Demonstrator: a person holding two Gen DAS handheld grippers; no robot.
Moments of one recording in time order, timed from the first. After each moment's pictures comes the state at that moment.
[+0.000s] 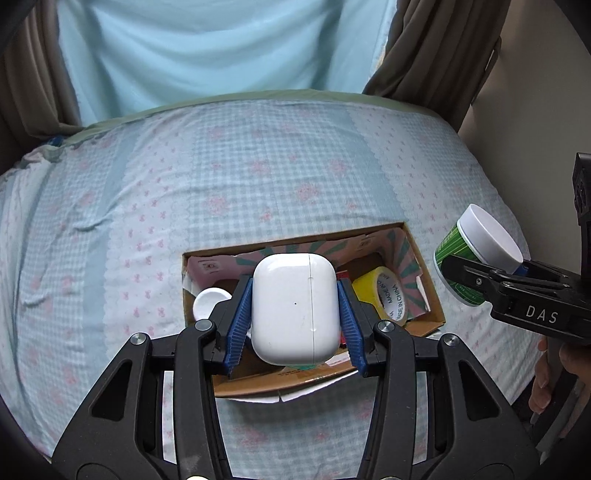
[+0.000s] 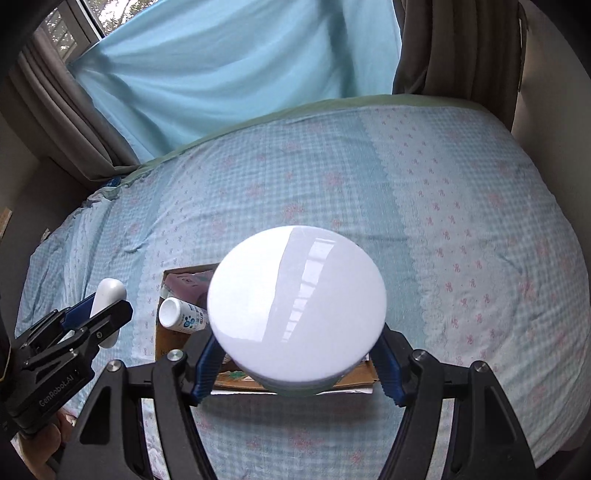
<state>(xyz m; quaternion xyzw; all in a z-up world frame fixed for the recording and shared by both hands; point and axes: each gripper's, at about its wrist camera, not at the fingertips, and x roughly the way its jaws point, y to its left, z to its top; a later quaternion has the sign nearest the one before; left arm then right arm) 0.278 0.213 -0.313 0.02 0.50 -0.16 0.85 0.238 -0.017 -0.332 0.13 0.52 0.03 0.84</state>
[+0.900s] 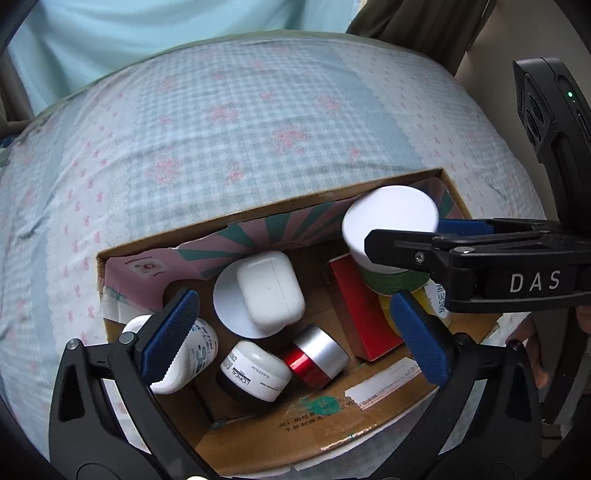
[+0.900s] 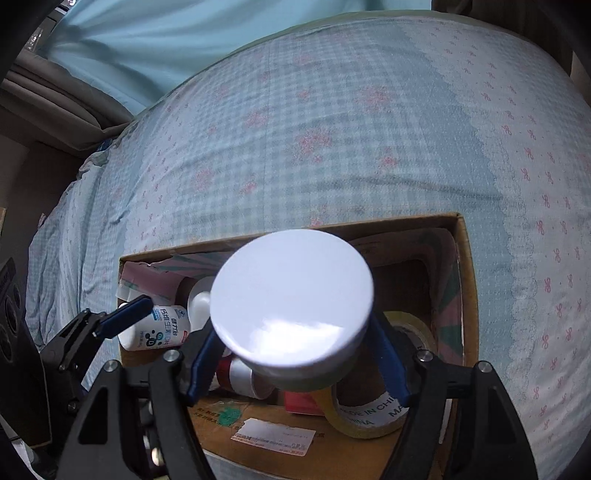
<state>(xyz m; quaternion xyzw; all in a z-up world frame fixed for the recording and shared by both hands) 0.333 0.185 -0.429 0.06 0.55 -0.21 0.81 0.324 0.007 -0.452 0.17 0.60 0.10 0.77</state>
